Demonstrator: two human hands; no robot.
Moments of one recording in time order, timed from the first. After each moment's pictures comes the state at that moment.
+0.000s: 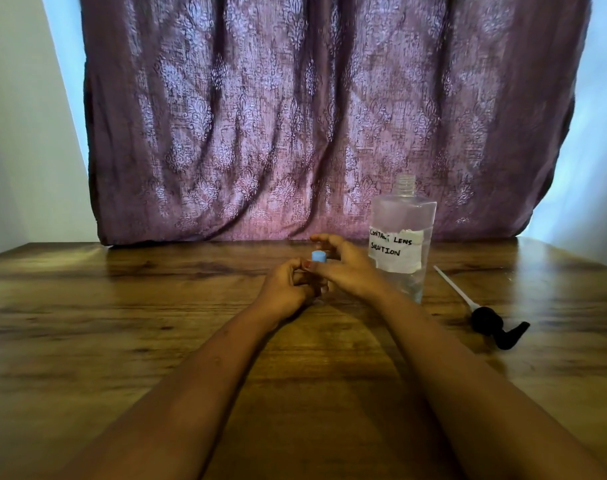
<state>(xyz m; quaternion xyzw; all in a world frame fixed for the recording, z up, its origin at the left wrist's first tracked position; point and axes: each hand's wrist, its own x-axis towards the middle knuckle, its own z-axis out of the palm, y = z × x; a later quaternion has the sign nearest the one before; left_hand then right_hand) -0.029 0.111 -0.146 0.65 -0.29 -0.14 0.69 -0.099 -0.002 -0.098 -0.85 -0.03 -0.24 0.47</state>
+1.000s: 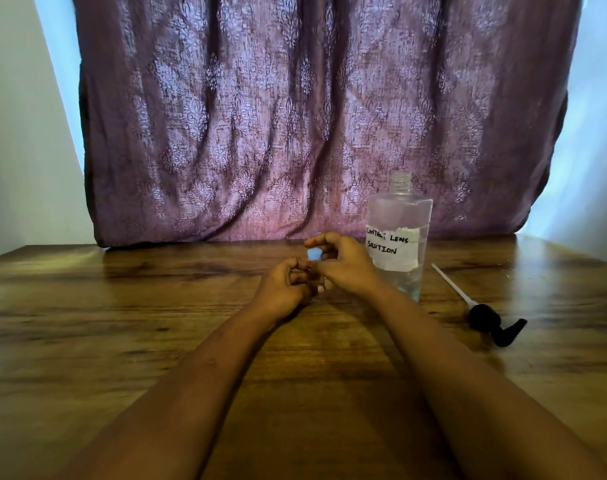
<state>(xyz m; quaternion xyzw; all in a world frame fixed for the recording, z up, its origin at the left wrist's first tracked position) -0.028 0.112 -0.146 0.67 -0.28 -0.13 0.67 -0.096 -0.005 -0.099 -0.85 -0.03 -0.28 0.45</state>
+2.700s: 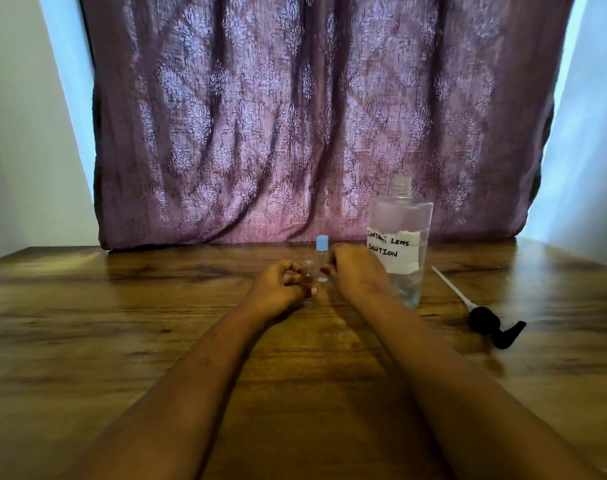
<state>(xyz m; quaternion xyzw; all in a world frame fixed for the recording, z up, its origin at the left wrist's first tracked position) -0.030 0.122 -0.139 0.67 -0.26 -0.13 0.68 -0.091 -0.011 -0.106 -0.94 0.13 -0.30 0.08</state>
